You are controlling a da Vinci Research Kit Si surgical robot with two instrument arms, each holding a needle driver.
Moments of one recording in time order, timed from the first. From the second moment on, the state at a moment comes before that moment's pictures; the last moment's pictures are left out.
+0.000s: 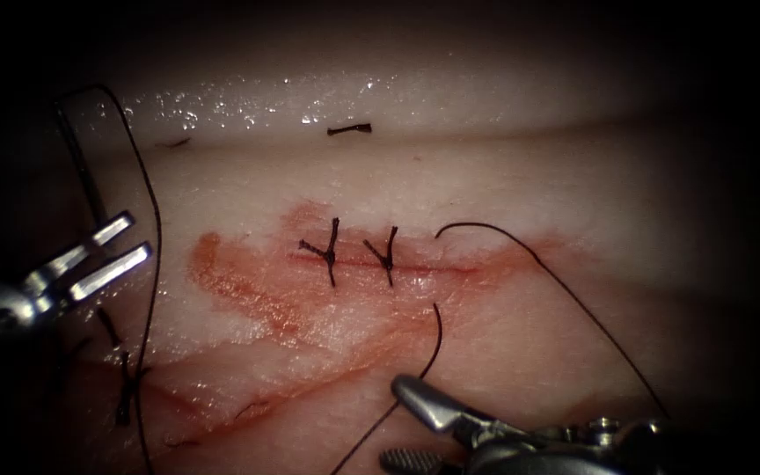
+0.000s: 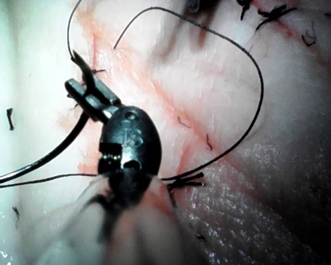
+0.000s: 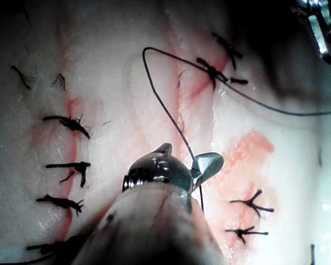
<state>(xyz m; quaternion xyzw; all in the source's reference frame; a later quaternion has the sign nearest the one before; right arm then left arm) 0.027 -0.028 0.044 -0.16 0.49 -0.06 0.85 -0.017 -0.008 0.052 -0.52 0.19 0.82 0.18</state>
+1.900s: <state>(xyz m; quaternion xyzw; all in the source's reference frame) 0.026 -0.028 0.046 -0.15 0.51 -0.07 0.84 -0.018 -0.008 0.053 -0.50 0.19 0.82 0.18</state>
